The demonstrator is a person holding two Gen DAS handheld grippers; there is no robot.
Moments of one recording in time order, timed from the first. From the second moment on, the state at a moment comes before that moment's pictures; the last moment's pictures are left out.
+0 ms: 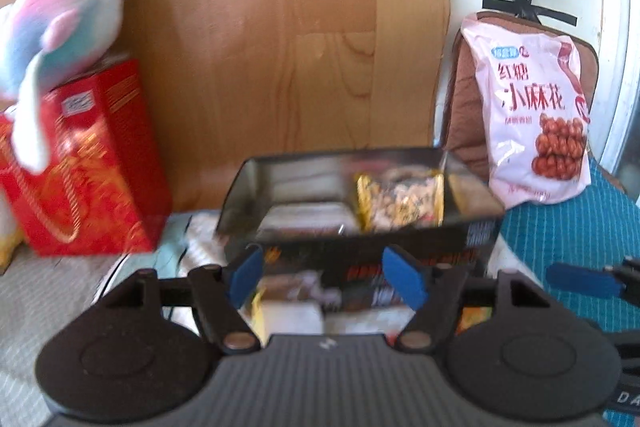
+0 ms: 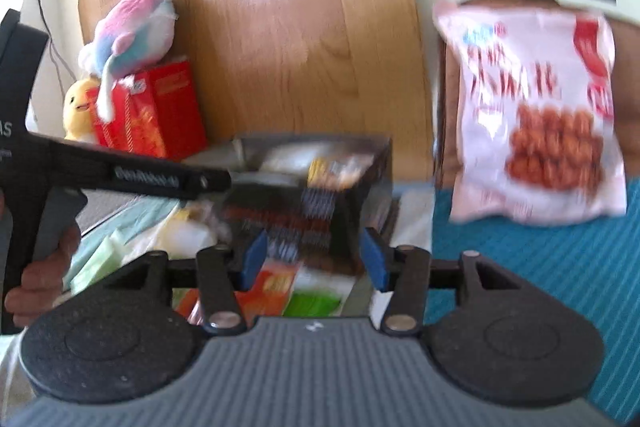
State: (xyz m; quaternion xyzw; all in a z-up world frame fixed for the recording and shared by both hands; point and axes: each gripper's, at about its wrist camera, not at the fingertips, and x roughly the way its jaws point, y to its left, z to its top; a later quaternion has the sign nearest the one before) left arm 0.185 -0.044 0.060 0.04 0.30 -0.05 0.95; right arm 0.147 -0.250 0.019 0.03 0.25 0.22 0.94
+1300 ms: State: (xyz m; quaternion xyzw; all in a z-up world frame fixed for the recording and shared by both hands) left arm 0.115 0.127 0.018 -0.17 0.34 -0.03 0.92; right arm 0.140 -0.102 -0.002 0.01 0.36 0.41 0.84
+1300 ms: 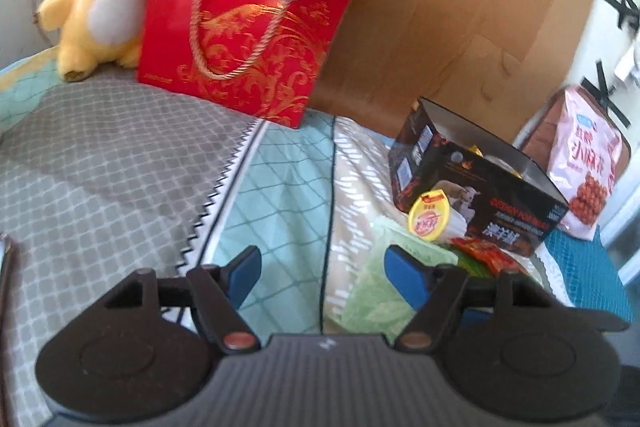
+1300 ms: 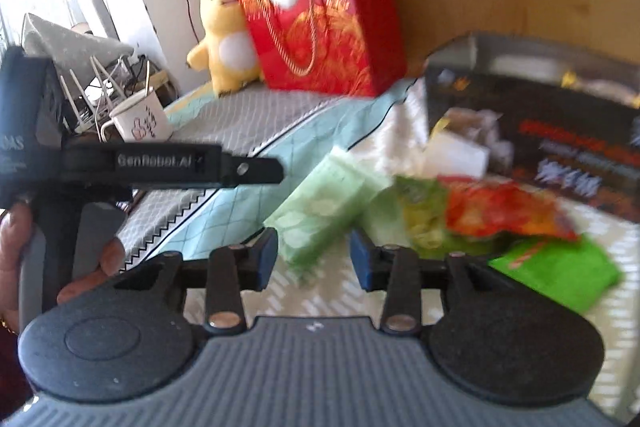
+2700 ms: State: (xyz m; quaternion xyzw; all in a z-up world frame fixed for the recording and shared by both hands) left arm 0.186 0.041 0.052 -0.13 0.30 -0.15 0.93; right arm 0.190 -0.244 0.021 0.10 0.29 0.31 0.90
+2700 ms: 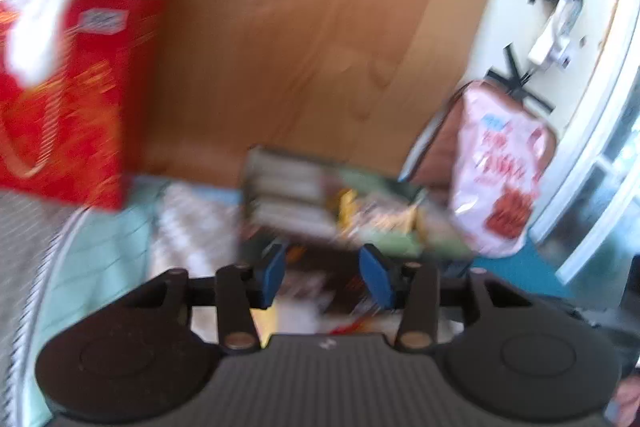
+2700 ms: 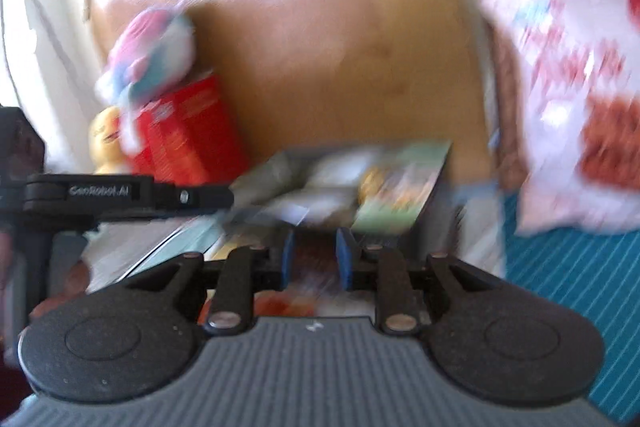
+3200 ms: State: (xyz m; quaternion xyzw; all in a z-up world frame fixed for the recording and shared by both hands) left arm 0.144 0.042 0.003 -0.13 0.37 -0.10 0.91; right arm 0.204 -0.195 -0.005 0.14 0.39 0.33 0.85
